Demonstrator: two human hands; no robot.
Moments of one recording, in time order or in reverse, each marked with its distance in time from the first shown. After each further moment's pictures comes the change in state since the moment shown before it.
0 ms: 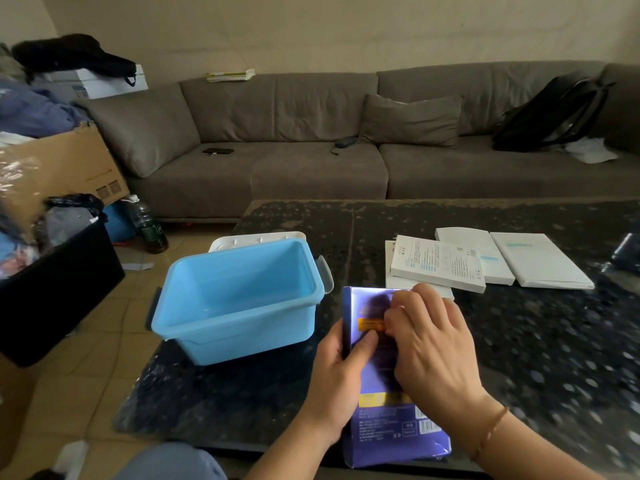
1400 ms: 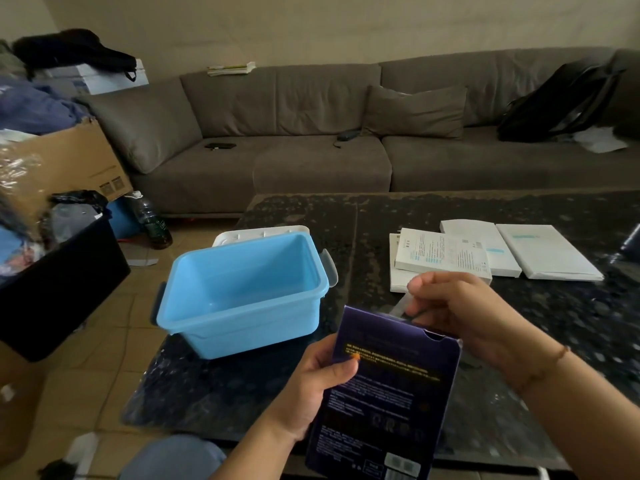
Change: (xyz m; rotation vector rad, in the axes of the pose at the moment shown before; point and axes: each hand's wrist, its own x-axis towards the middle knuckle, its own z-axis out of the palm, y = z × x) left_hand -0.007 0.010 -0.050 -0.166 -0.412 -0.180; right_hand 0.048 0.044 -0.026 1.468 -0.621 1.115
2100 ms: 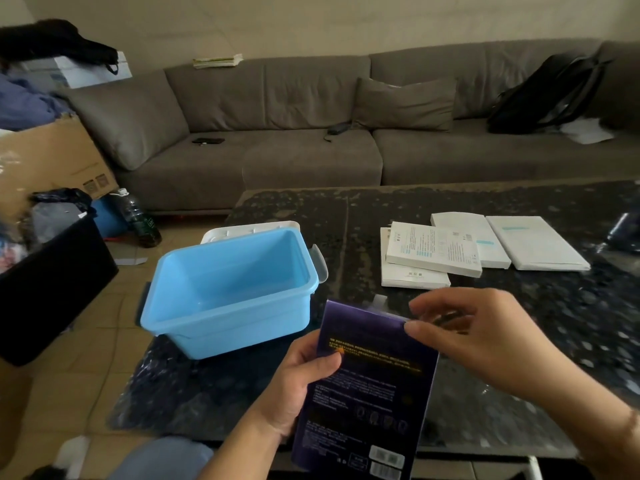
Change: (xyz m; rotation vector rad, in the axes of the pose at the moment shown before) left_hand -0.001 0.005 -0.002 -0.045 0.024 -0.017; right_hand -0.059 0.007 -0.004 -0.751 0.150 -0.456
